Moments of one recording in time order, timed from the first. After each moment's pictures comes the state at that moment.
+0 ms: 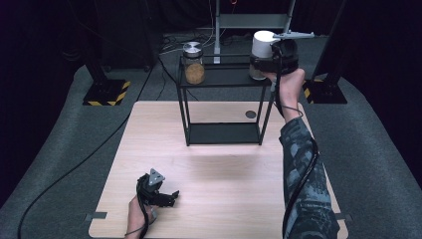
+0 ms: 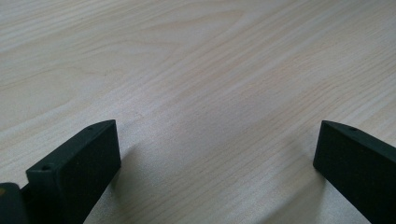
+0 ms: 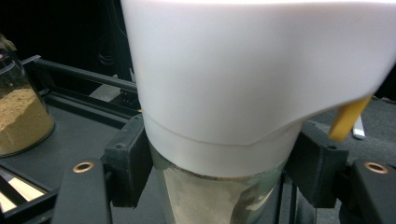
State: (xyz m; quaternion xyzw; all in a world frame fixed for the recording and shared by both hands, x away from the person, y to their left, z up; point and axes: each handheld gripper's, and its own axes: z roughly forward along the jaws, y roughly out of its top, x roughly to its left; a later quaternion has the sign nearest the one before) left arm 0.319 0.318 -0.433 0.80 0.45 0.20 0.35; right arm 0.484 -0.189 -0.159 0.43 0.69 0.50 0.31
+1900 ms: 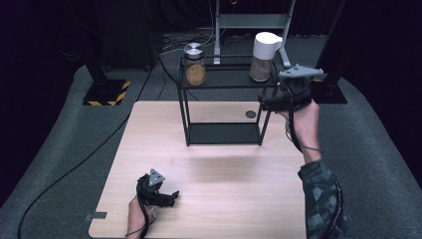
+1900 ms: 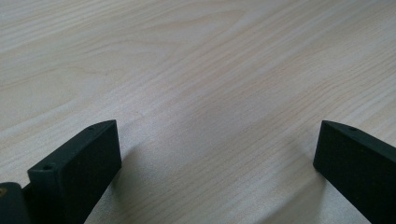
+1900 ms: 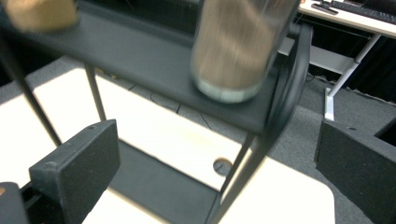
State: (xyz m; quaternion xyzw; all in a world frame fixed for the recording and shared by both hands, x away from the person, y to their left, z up) left arm 0.318 0.317 -0.434 0.80 0.45 0.20 0.35; right arm 0.389 -0.201 -0.186 0.40 0.74 0.42 0.34
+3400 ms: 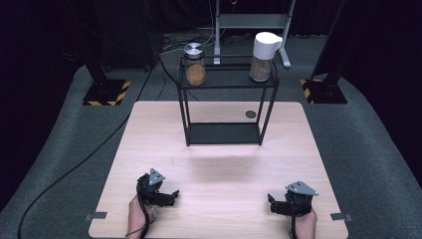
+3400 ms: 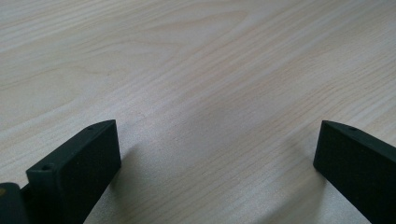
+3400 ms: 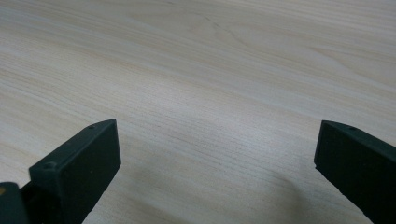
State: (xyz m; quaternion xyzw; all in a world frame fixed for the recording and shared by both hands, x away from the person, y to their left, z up) left arm 0.319 0.316 -0.433 0.80 0.45 0.20 0.35; right arm 0.270 -0.242 -0.439 0.50 0.74 0.36 0.26
